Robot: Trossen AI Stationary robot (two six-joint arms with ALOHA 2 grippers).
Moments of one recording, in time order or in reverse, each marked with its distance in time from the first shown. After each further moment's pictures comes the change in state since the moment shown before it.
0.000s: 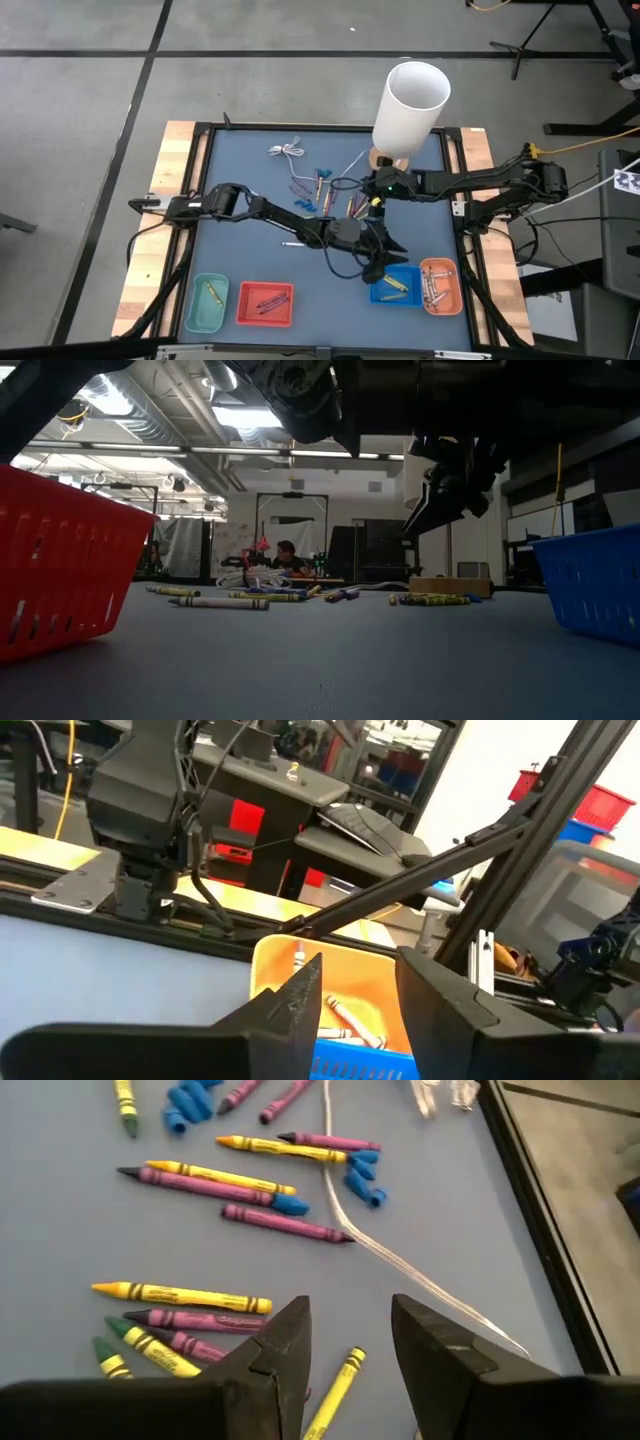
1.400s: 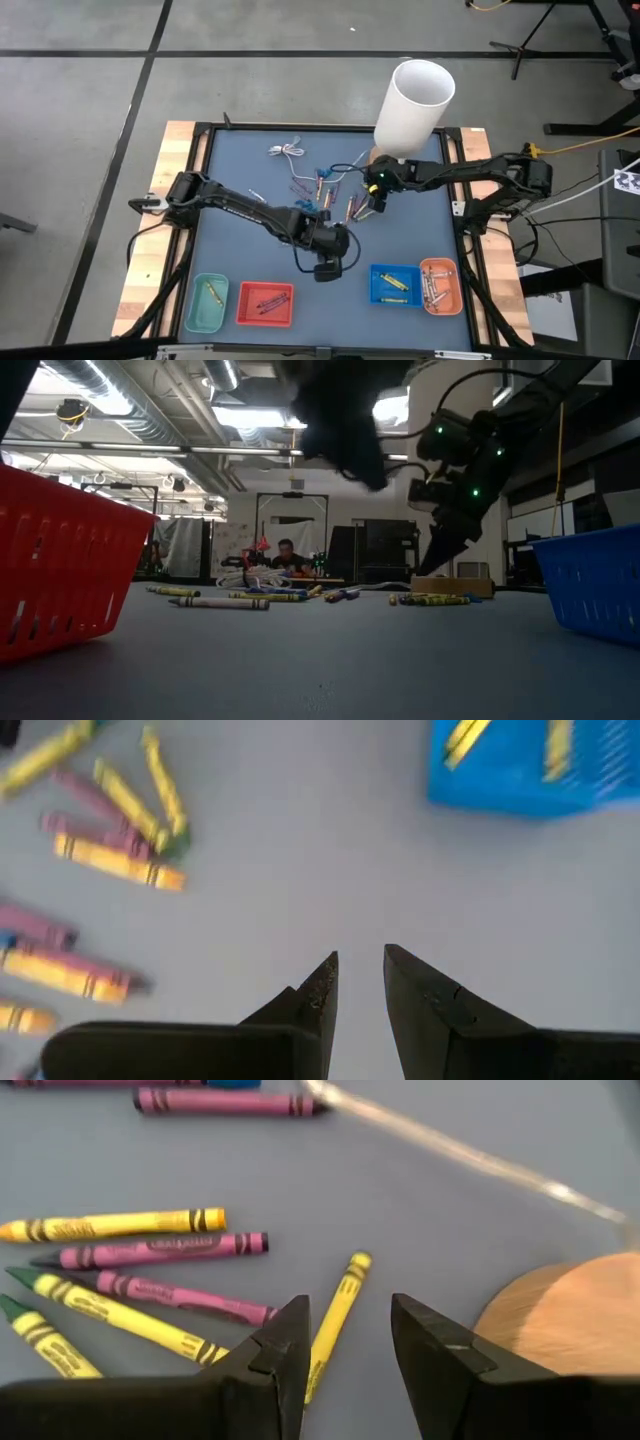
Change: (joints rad) left arm -0.072 -0.354 -0.025 -1.361 -0.183 0.019; right arm -0.176 0.125 0.001 -0.074 -0.156 0.146
